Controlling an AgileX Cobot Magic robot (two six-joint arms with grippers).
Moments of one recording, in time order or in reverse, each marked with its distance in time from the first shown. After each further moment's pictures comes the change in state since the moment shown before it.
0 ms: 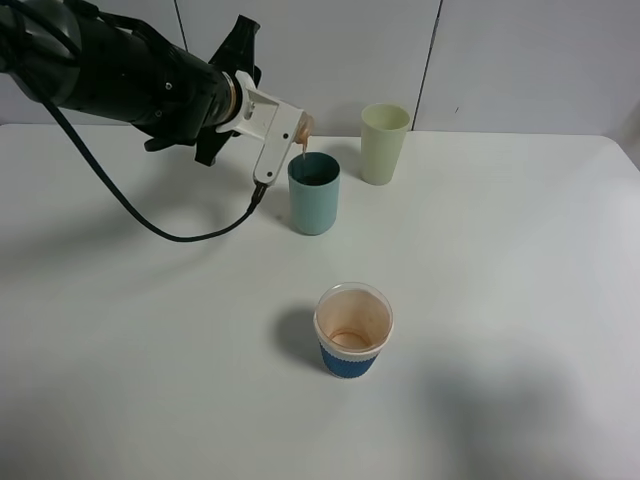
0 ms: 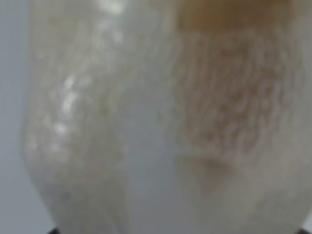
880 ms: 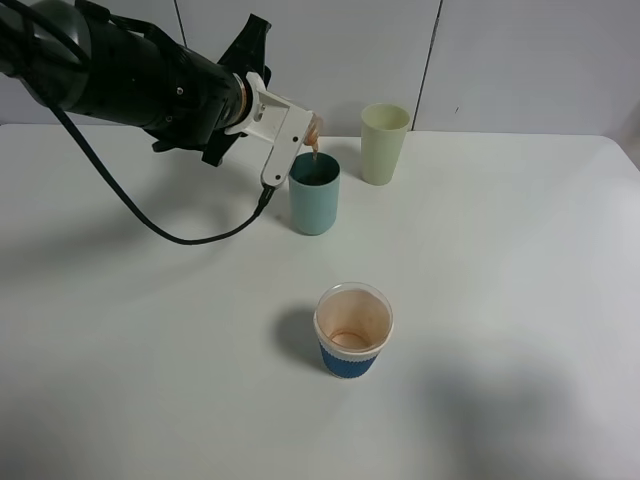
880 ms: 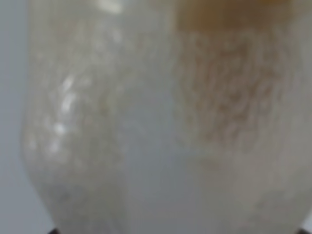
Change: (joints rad) left arm -0.039 0.000 -0.003 0.000 0.039 0.021; right arm 0.000 0.000 0.000 0.000 0.000 0.000
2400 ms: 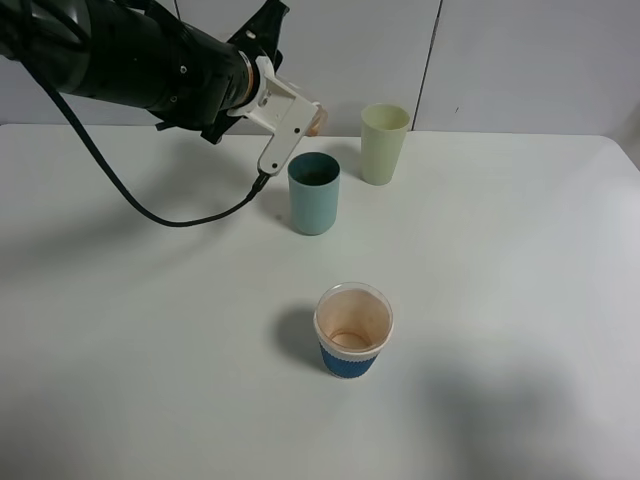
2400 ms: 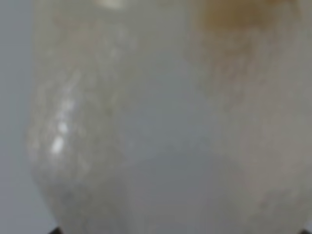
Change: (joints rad) left arm -0.001 0.000 -0.061 0.000 -0.020 0.167; right arm 0.000 0.000 0.000 0.000 0.000 0.000
